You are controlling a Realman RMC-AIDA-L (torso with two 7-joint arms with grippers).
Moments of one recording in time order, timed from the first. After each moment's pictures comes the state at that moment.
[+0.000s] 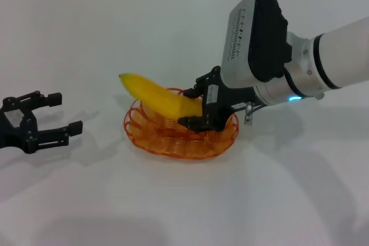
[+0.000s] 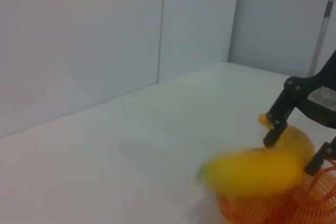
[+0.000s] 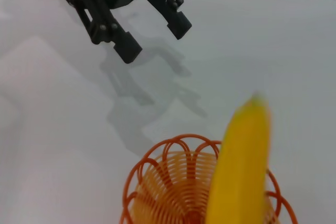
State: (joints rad) left arm -0.35 -1.97 0.76 0.65 1.87 1.52 -1.19; right arm 0.50 2.04 -1.73 -1.29 -2.19 -1.09 2.04
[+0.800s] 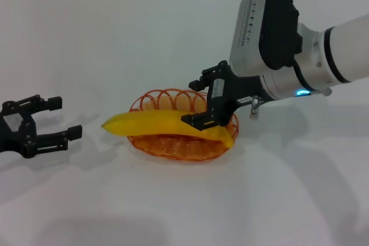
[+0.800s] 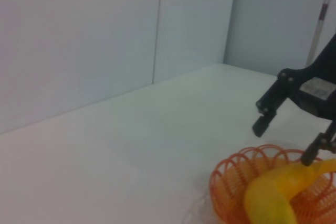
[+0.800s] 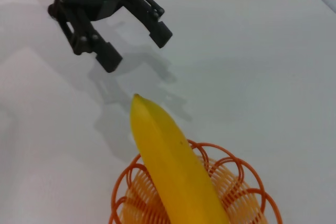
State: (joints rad) left arm -0.35 -1.96 0.76 0.62 1.87 1.55 -1.19; right arm 0.49 2.04 -1.68 -1.31 -2.18 -1.12 2.06
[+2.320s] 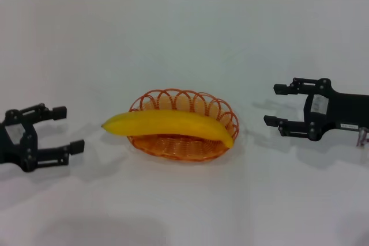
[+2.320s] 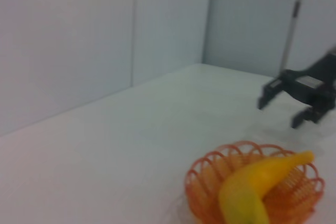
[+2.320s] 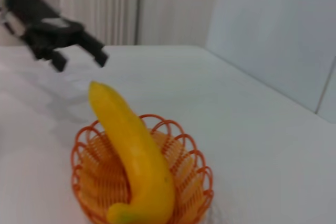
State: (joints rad) left arm -0.34 -1.95 0.76 0.62 1.89 1.60 -1.12; right arm 0.41 2.04 -0.75 -0.63 -1.96 -1.46 0.96
